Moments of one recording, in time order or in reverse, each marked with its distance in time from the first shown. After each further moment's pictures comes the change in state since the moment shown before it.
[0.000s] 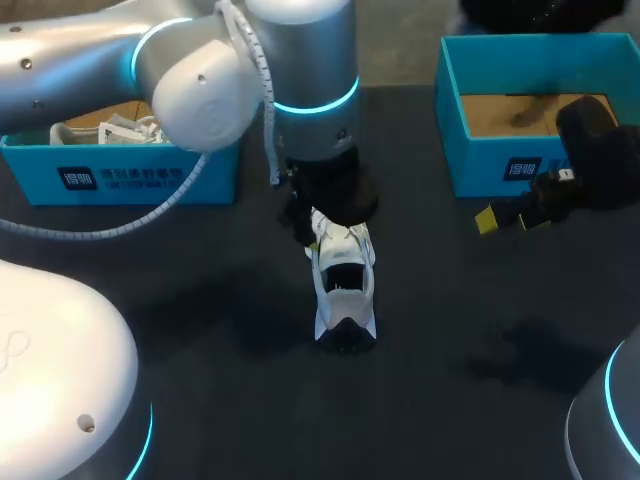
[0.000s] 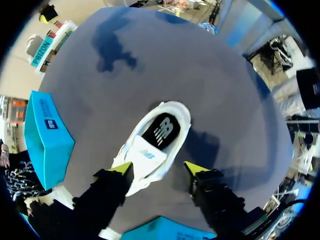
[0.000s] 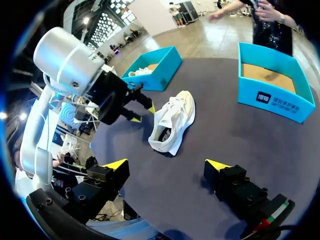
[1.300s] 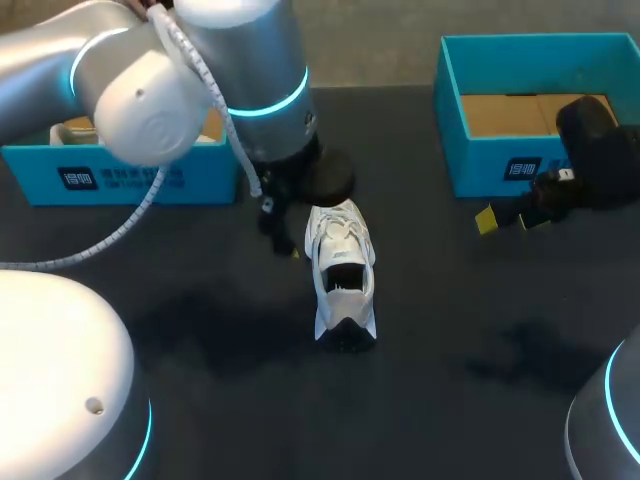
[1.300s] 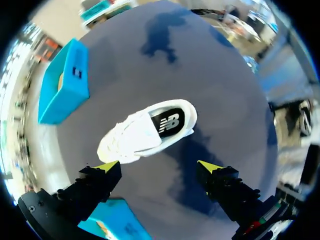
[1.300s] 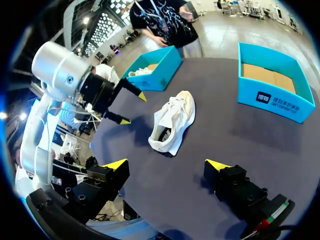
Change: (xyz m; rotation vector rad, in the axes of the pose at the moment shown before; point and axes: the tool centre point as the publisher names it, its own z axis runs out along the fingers) left arm 0.031 0.020 -0.019 -0.001 -0.091 -0.539; right arm 0.000 0.000 0.000 0.000 0.000 0.000
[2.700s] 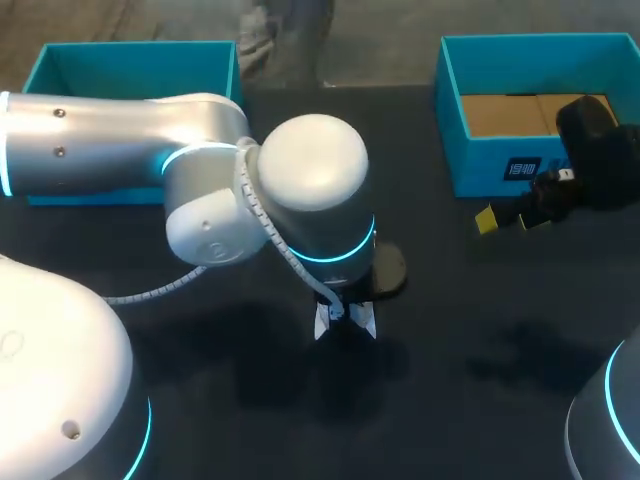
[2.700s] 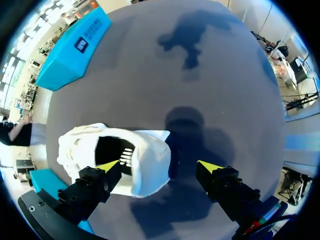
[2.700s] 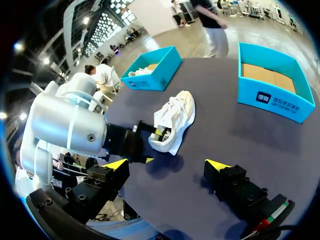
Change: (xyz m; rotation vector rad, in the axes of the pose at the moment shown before) left arm 0.067 -0.071 0.102 -0.029 -0.060 -0.348; right arm 0.000 0.000 0.000 0.000 0.000 0.000
